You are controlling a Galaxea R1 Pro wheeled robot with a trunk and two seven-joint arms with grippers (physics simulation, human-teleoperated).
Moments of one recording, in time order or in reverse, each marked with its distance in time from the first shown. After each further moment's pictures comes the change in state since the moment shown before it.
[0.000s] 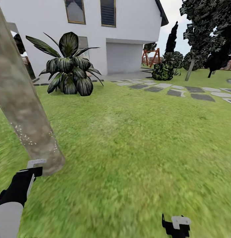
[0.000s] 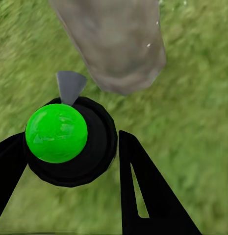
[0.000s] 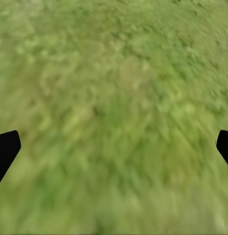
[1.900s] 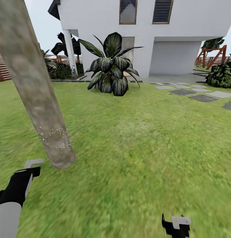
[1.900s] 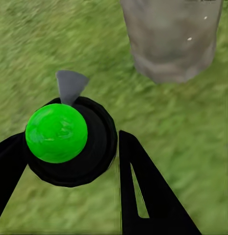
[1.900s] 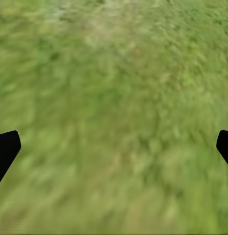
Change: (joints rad) left arm 0.000 0.012 0.006 0.000 0.002 -0.002 0.023; right arm 0.000 0.000 0.001 0.000 0.000 0.000 0.000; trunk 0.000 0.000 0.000
